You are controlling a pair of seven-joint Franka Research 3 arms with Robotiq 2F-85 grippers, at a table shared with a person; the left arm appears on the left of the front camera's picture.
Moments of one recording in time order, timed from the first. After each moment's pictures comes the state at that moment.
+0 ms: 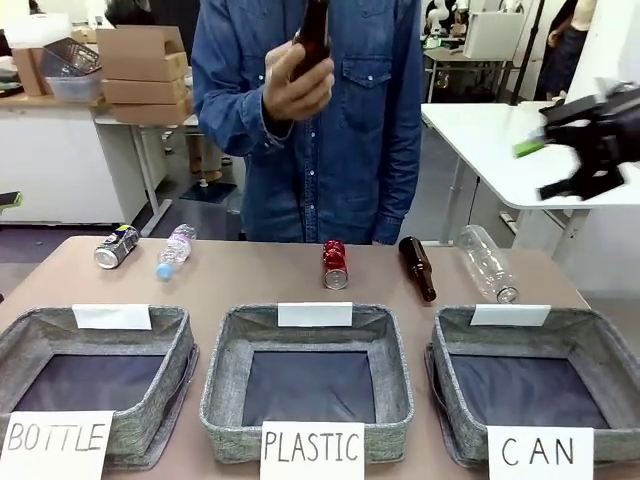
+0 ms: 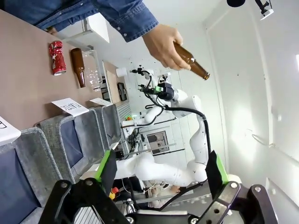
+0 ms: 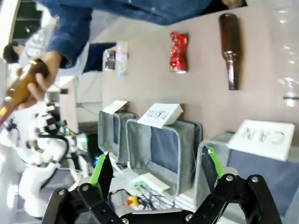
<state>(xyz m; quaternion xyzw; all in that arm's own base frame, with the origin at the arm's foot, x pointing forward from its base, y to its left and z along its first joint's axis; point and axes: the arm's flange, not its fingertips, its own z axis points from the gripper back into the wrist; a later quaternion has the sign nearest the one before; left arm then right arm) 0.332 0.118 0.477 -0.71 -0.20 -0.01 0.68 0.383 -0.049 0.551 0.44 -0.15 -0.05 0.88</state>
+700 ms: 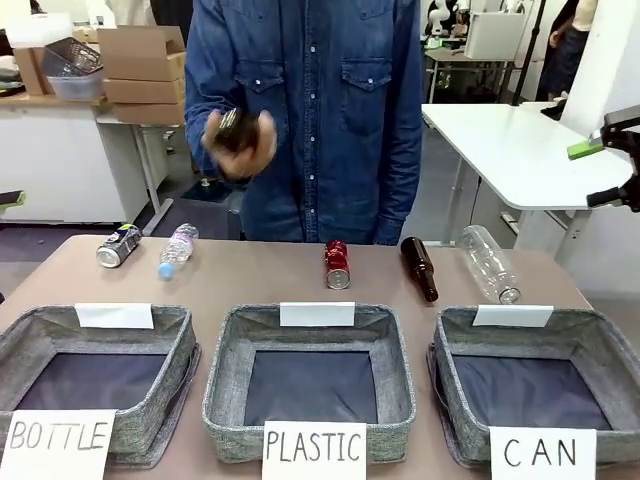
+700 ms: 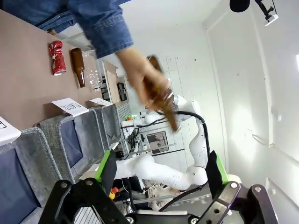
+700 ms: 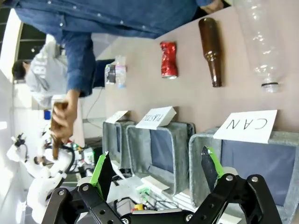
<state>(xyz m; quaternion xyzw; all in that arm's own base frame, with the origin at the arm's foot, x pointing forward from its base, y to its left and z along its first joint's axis) 0.333 0.118 0.477 -0.71 -0.20 -0.01 0.68 0.361 -0.074 0.548 0.43 -0.18 -0.09 0.88</state>
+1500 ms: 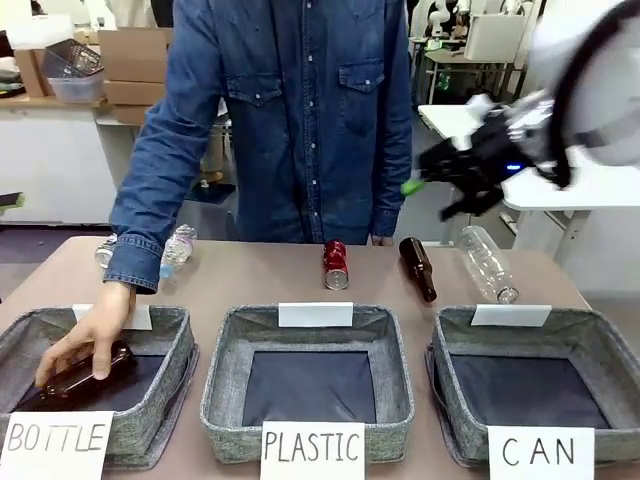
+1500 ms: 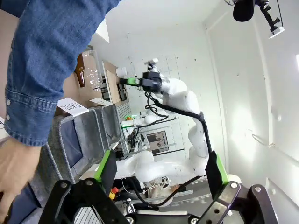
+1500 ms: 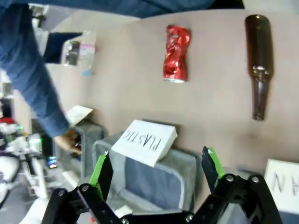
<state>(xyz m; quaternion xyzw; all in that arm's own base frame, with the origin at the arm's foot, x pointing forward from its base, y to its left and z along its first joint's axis) 0.333 0.117 0.477 -0.71 -0.20 -0.01 0.68 0.459 0.156 0.483 0.30 -0.14 0.01 0.94</state>
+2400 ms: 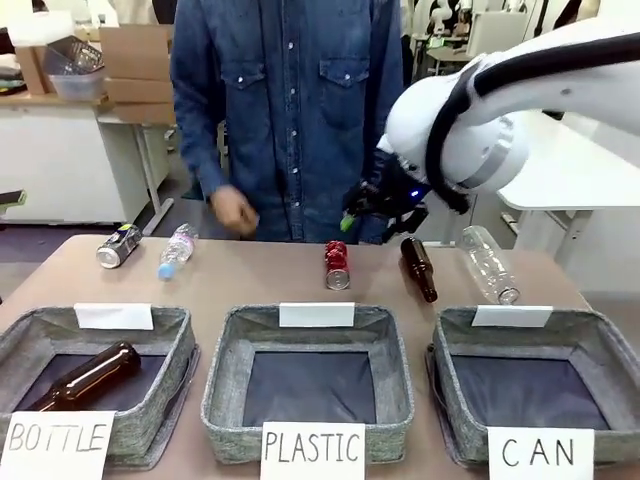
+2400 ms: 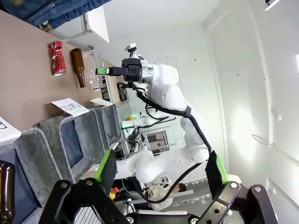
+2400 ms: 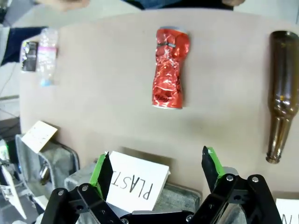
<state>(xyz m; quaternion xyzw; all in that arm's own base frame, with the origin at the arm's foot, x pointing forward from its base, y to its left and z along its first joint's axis) 0.333 0.118 0.477 -0.71 -0.20 -0.01 0.68 0.516 0.238 0.427 0.22 -0.12 0.03 0.97</state>
